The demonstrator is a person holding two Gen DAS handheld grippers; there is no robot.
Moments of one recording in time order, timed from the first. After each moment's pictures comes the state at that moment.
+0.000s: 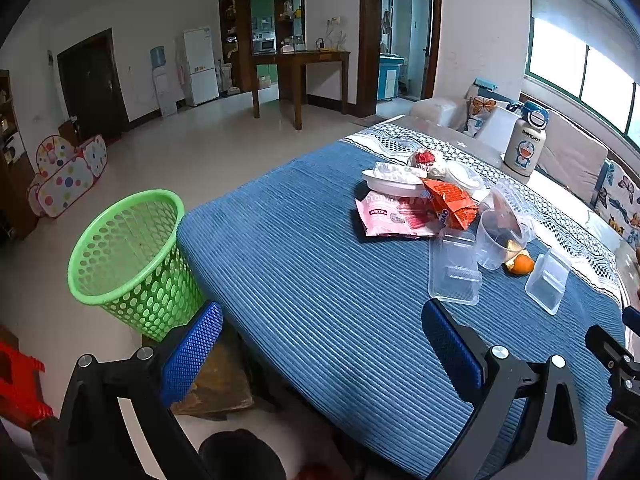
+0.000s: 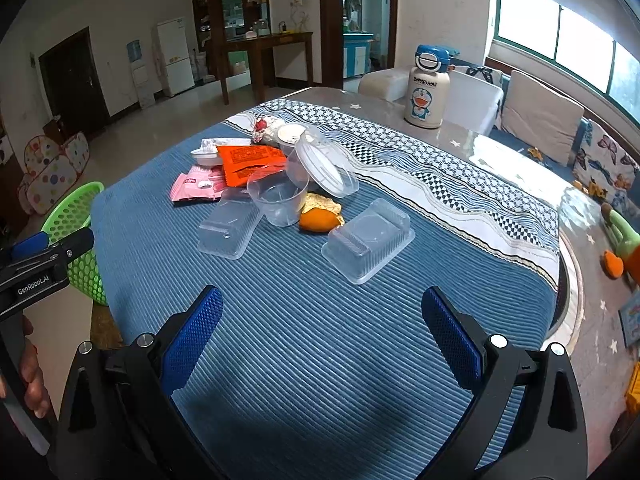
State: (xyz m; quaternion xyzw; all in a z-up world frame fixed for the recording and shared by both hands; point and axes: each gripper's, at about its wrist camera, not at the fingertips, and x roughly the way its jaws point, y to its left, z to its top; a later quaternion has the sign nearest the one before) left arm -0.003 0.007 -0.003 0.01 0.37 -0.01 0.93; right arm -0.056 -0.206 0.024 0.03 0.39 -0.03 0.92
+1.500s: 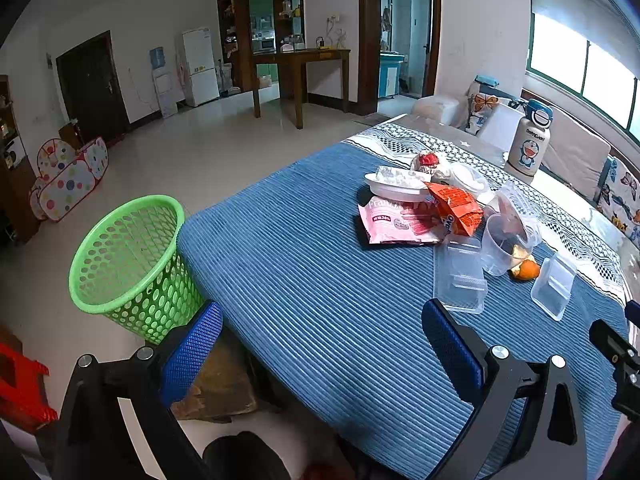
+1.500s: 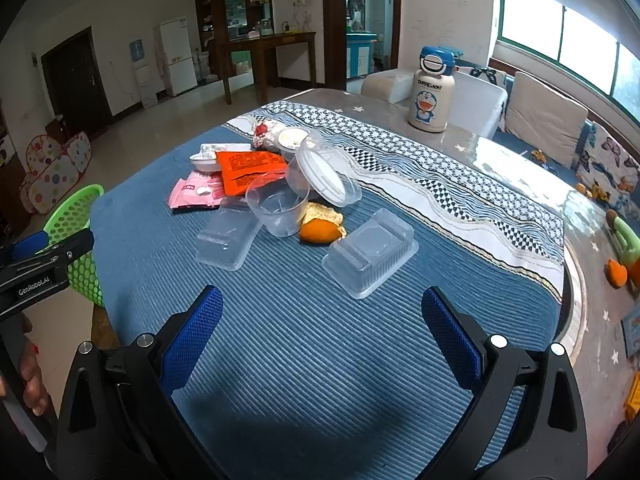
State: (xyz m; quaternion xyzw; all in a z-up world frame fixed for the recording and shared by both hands) left arm 0.011 0.010 0.002 0.01 0.38 -0.01 0.93; right arm -0.042 -0.211 0.027 0.03 0.39 -0.02 0.92
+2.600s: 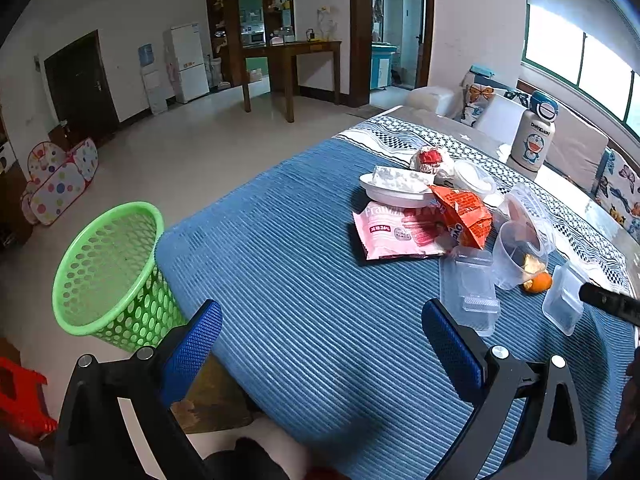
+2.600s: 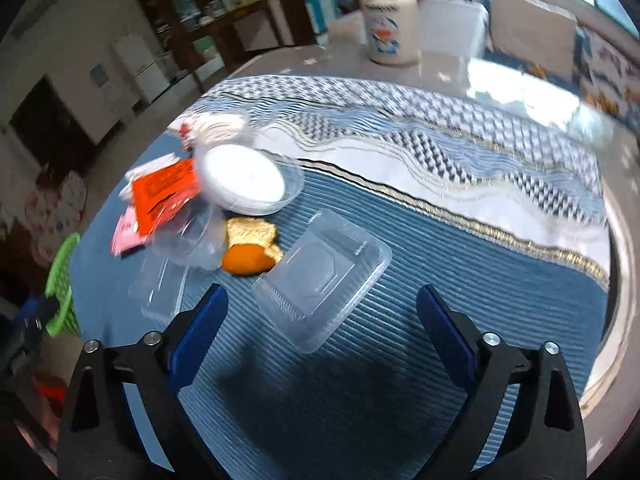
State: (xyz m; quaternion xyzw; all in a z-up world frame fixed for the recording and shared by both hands) left arm 0.050 0.000 -0.011 0.02 0.39 -0.02 0.92; right arm 0.035 -0.291 -0.020 0.18 0.46 -0.04 0.87
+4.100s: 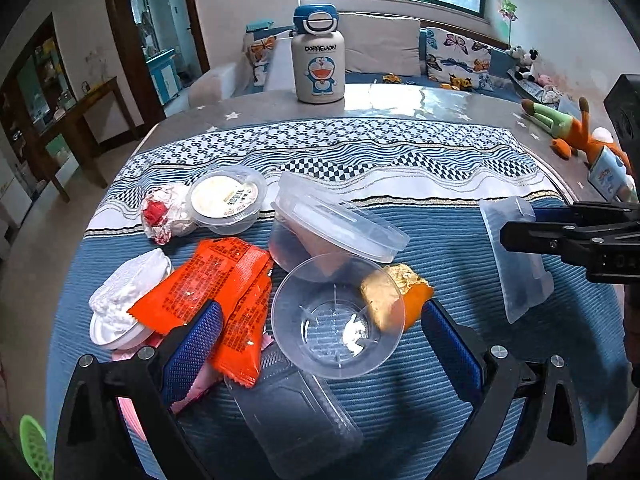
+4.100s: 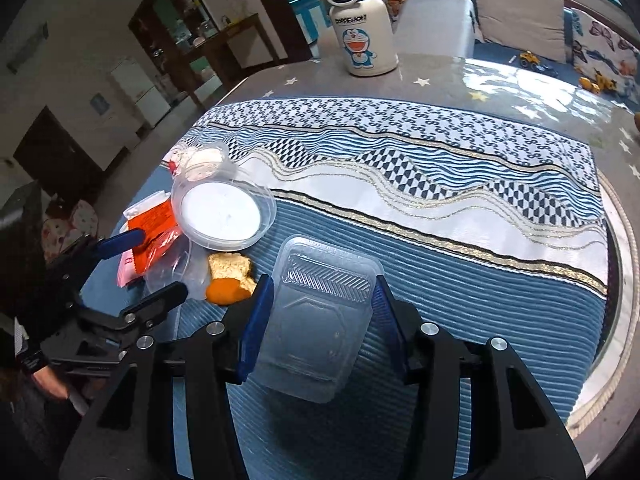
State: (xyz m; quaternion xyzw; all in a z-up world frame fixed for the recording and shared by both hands) left arm 0.132 -0.173 -0.043 0.21 0.39 -0.36 0.82; right arm 0.025 -0.323 -0.008 0.21 0.43 -0.02 0.88
